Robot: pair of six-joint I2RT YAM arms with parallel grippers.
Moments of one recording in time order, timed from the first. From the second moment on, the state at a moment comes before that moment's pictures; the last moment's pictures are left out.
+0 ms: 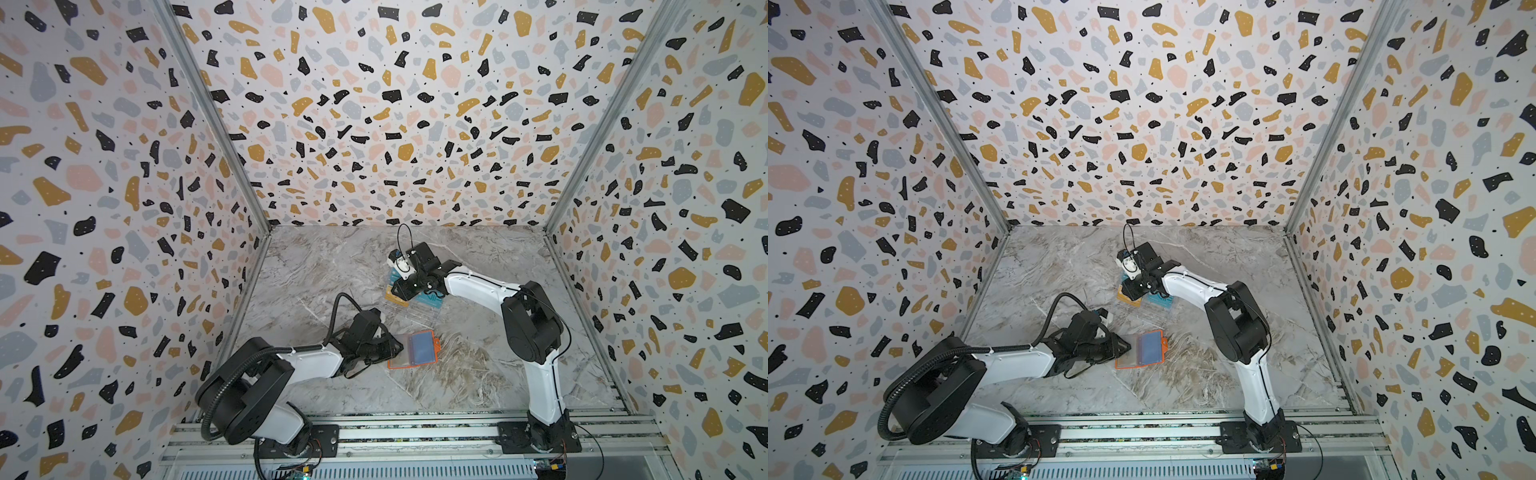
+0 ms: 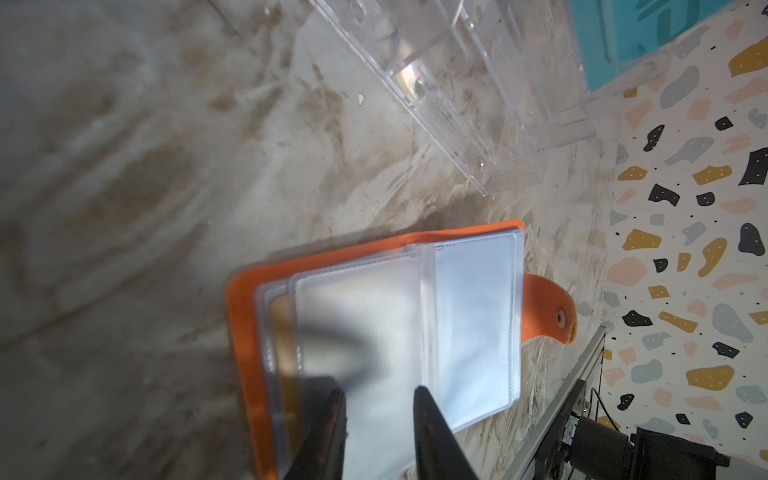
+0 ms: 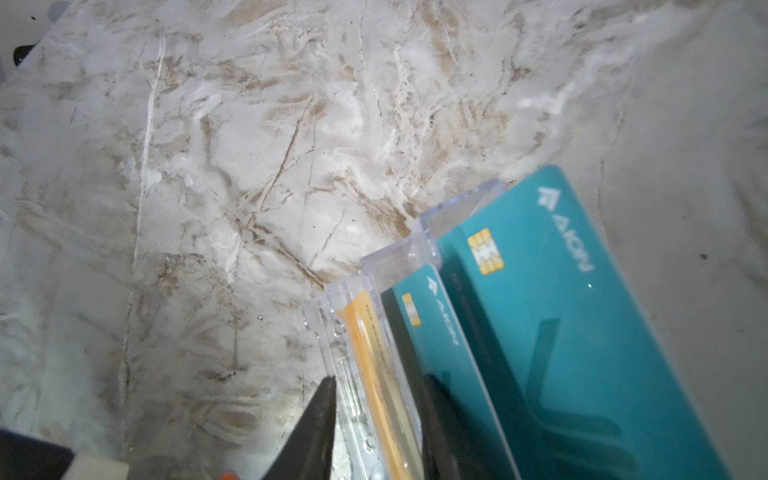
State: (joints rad) left arm -0.67 1.46 0.47 0.18 0.34 -0.88; right arm 0.68 2.09 1.61 -0.42 -0.27 0.00
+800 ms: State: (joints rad) left arm -0.66 1.46 0.47 0.18 0.34 -0.88; right arm 0.68 2.10 1.64 -0.46 -0.31 -0.12
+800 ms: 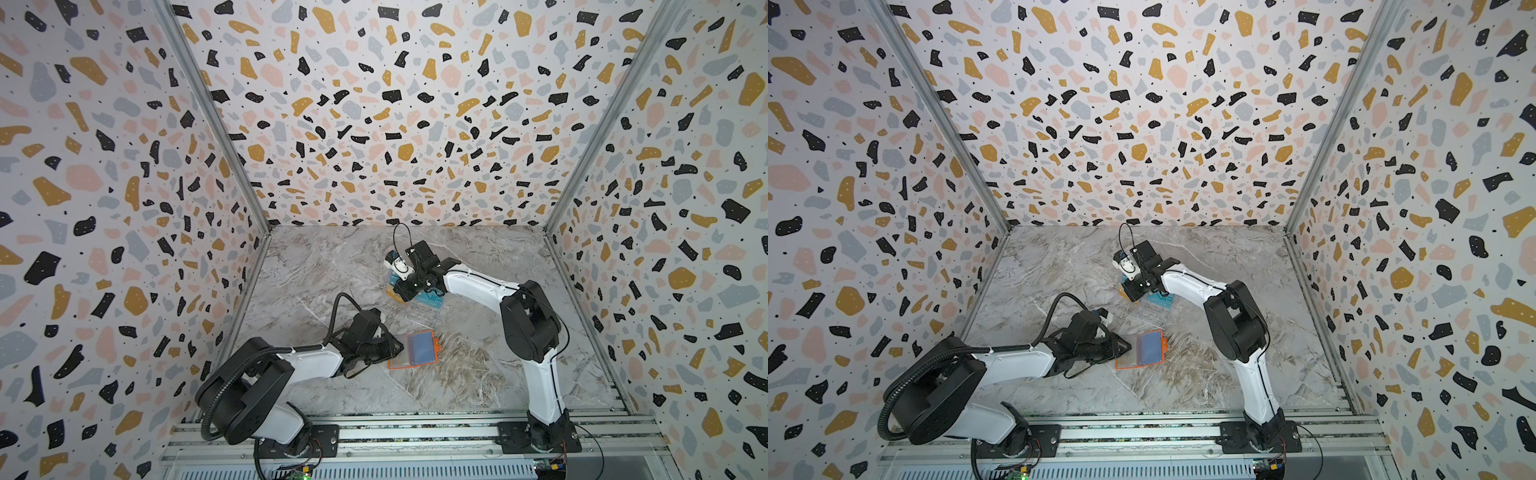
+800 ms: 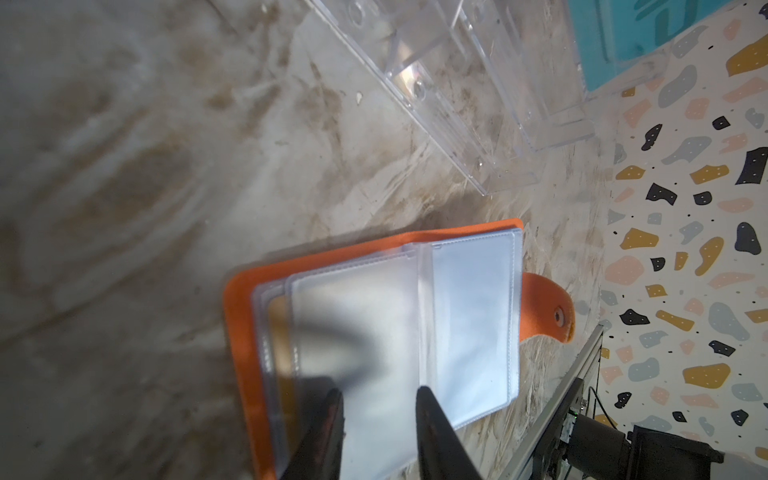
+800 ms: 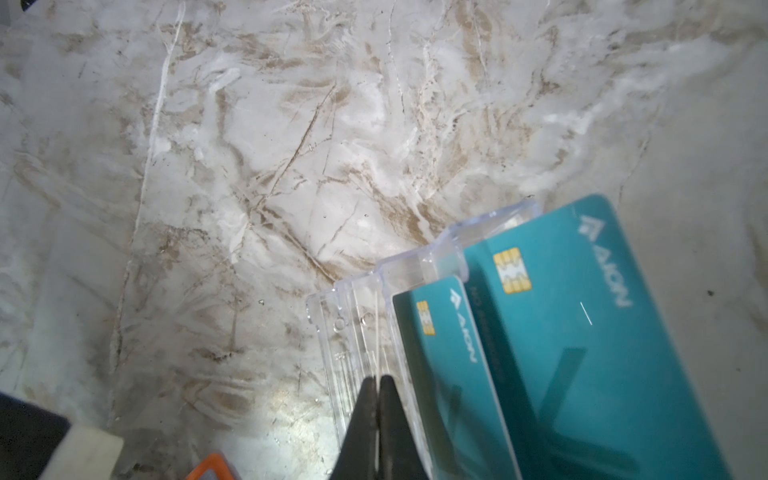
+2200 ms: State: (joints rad) left arm -0.66 1.43 0.58 -0.18 0.25 -0.83; right arm 0.62 1.49 0.75 0.13 -0.67 0.41
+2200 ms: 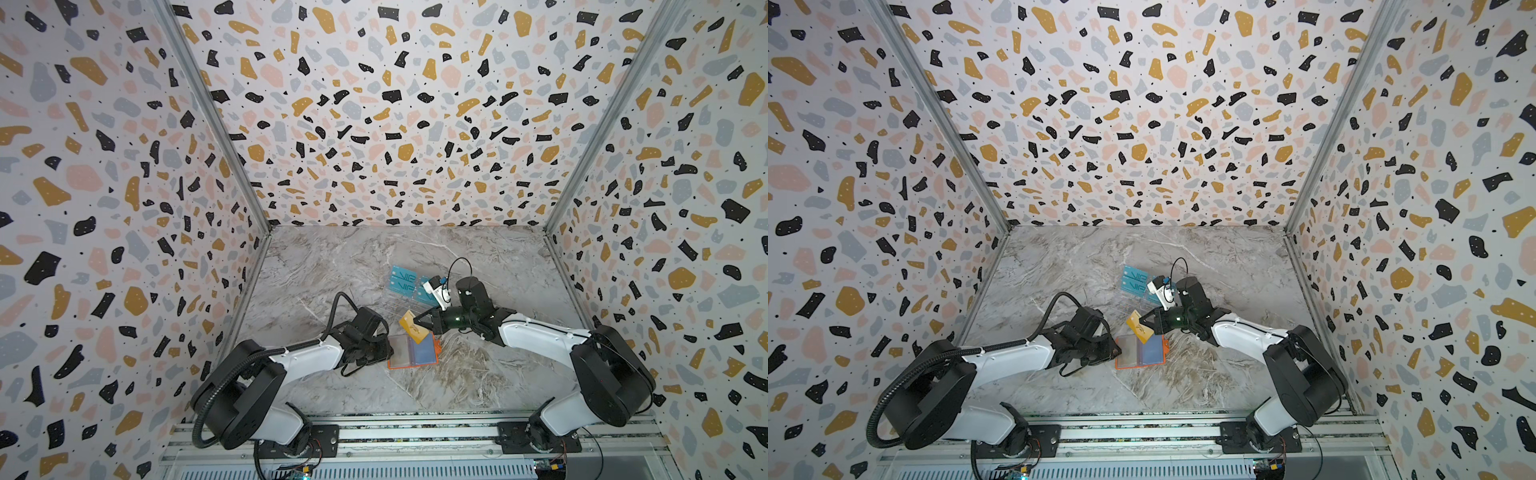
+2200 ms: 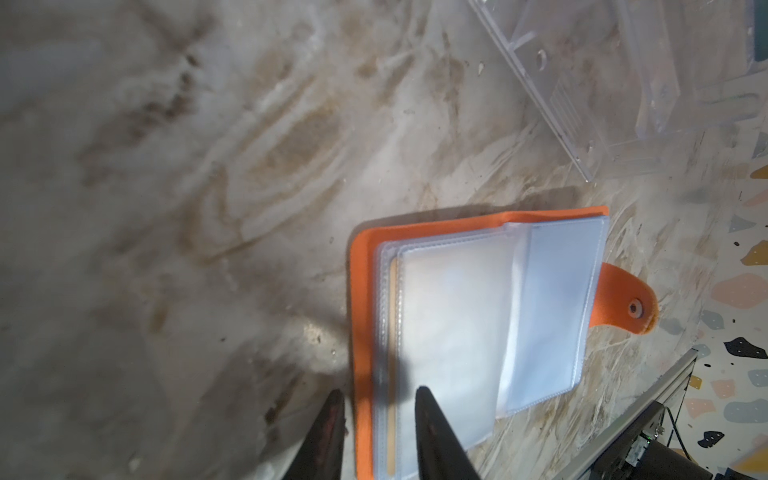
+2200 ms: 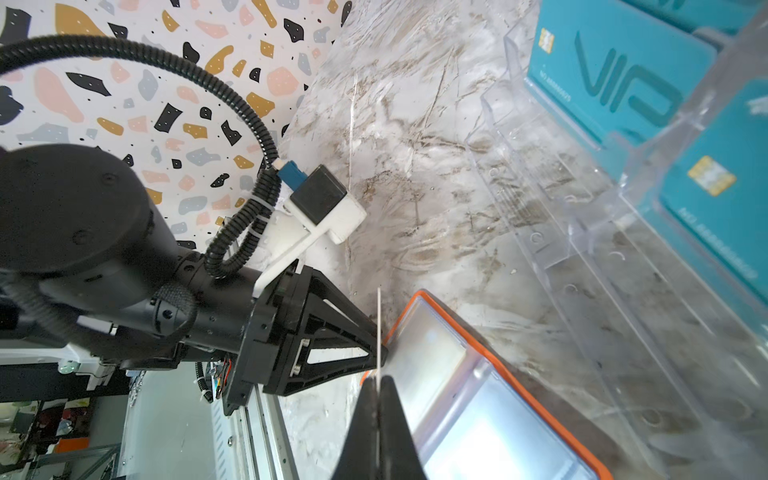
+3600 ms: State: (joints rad) left arm -0.66 1.45 0.60 -0.19 0.25 -0.82; right arm 0.58 1.62 0.42 0.60 -0.77 0.87
